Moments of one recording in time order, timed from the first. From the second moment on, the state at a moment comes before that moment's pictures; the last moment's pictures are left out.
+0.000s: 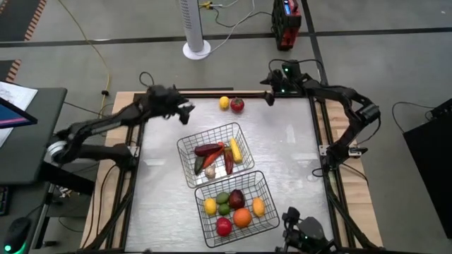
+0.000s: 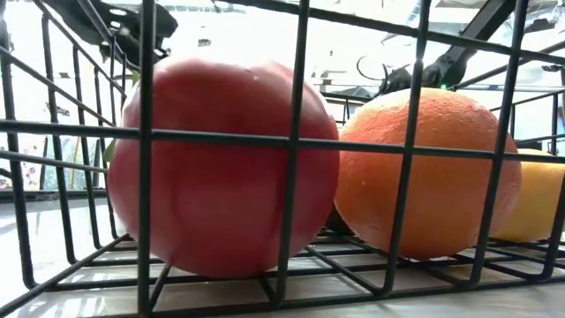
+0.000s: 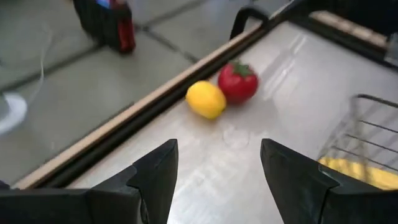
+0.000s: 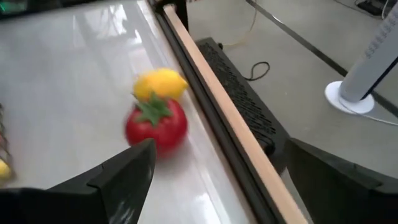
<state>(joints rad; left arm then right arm) 0.70 1.12 0.68 -0.06 0.08 -0.12 -0.99 1.67 0.98 0.09 -0.54 -0.33</state>
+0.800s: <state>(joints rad) 0.78 2.06 1.84 -0.80 0.23 -0.16 -0.94 1.44 0.98 -0.04 -0.50 -0.24</state>
